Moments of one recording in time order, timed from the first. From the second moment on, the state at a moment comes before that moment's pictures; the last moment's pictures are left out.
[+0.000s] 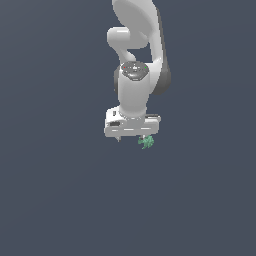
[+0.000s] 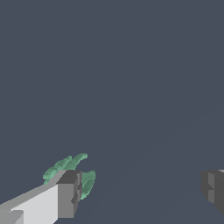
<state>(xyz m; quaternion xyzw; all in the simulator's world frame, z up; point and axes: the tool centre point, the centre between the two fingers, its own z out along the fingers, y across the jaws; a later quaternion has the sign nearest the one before) 0.005 0.012 0.163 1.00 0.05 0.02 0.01</state>
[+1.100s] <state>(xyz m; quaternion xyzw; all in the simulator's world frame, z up) -0.064 0.095 0.089 0.97 0.25 0.00 0.00</state>
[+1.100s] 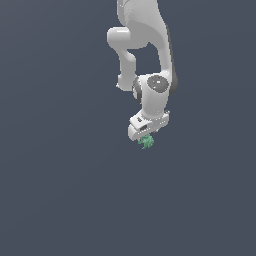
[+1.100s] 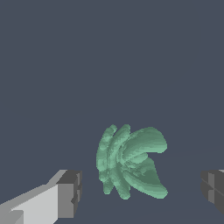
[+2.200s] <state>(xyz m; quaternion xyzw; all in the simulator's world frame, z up) -0.065 0.097 0.041 0.97 0.25 0.00 0.00</state>
